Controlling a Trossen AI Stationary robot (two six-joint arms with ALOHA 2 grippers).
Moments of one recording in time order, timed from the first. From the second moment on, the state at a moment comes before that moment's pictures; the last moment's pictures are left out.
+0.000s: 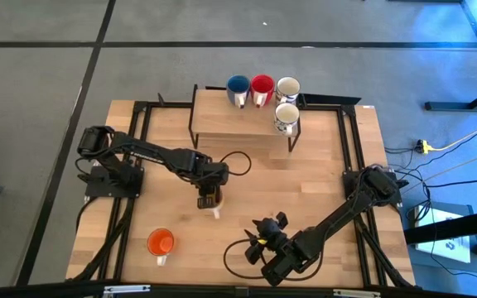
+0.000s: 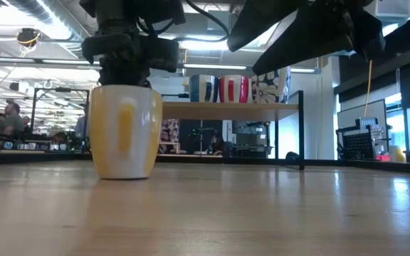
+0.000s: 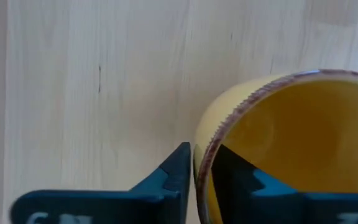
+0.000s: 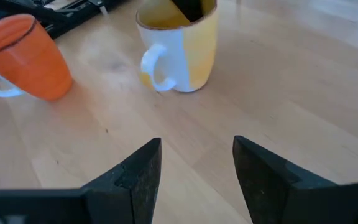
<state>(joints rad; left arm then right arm) -0.07 1.64 1.10 -0.72 0.00 -0.20 0.69 2.04 1.49 -0.60 0.89 1.32</state>
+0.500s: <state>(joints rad) -0.07 1.46 1.10 -0.76 0.07 -0.28 0.69 2.04 1.49 -0.56 0.89 1.25</state>
